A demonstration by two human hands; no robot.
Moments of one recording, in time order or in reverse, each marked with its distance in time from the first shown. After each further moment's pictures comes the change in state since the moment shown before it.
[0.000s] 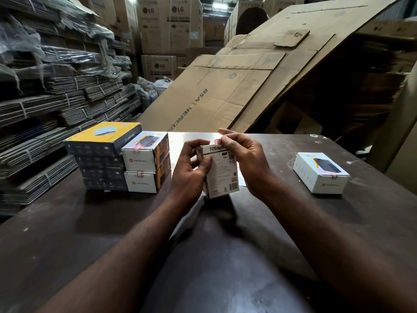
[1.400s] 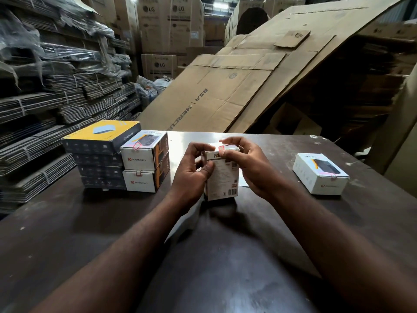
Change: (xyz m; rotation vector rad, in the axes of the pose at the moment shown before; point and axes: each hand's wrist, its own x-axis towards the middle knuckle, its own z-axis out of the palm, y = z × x) left_hand 0.007 -0.013 -0.002 -0.061 -0.119 0.011; right_hand 0.007 0.015 -0.017 0.049 -0.102 0.141
